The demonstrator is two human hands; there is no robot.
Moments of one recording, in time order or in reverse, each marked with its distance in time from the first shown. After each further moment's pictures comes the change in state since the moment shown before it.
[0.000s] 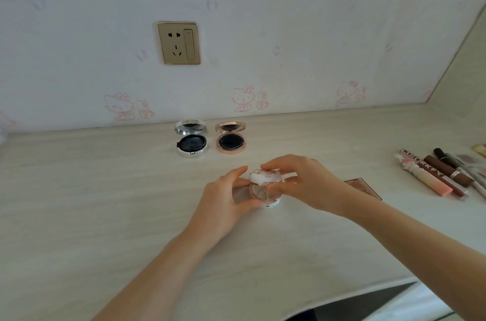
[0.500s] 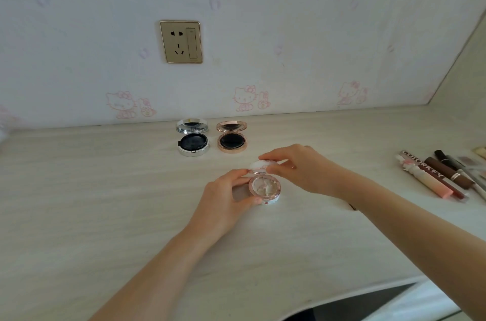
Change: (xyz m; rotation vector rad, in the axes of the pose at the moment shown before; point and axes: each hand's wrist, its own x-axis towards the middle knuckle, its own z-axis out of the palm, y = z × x) left_hand 0.003 -0.005 0.002 -0.014 -0.003 -0.026; right_hand 0.015 -0.016 -0.014 -0.152 -0.050 -0.012
